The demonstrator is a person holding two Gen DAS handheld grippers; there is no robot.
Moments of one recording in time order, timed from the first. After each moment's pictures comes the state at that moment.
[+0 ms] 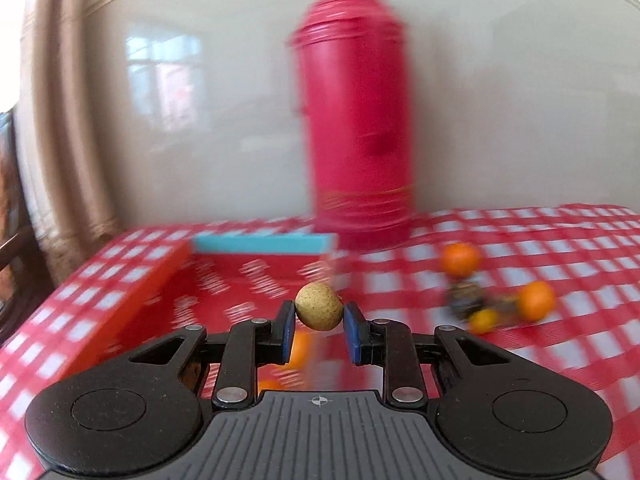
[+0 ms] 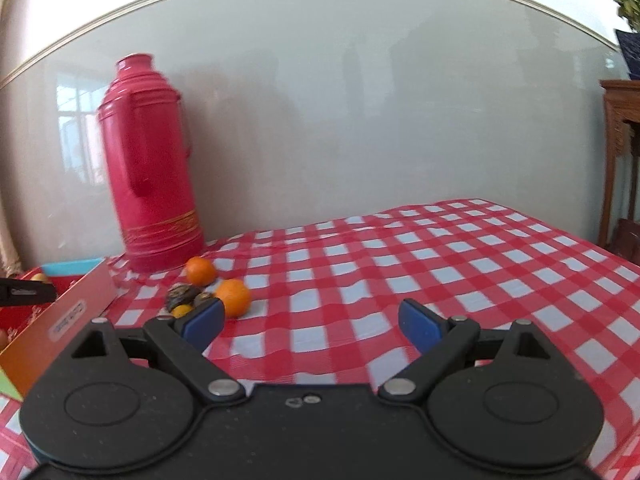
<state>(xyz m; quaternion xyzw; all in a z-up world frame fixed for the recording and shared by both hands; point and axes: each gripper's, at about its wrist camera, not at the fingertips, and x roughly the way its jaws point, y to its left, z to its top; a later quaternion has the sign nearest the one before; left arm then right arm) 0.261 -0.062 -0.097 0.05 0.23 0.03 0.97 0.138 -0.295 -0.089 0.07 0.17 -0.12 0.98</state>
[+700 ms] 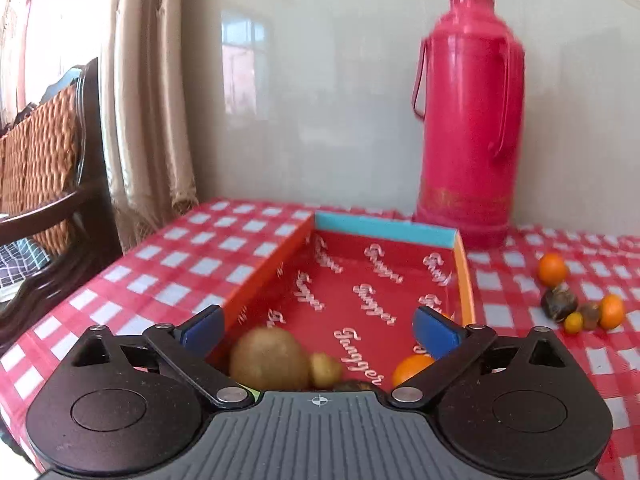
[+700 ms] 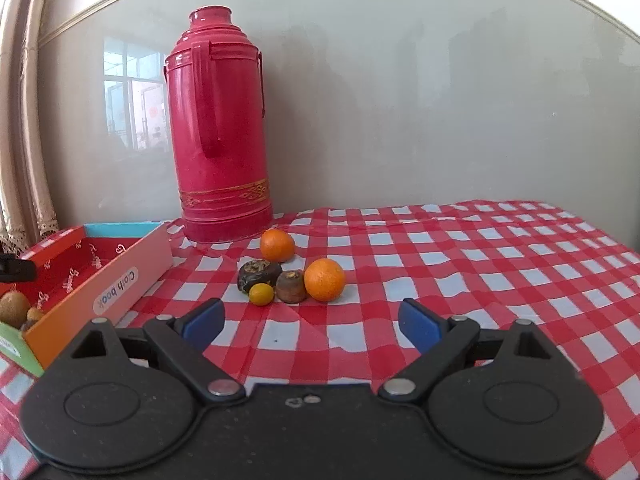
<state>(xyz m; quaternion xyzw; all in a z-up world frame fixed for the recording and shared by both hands) 0.237 0.019 -0.100 0.00 0.22 0.09 0.97 0.177 -0.245 -0.096 0.04 0.20 -0.05 0.98</state>
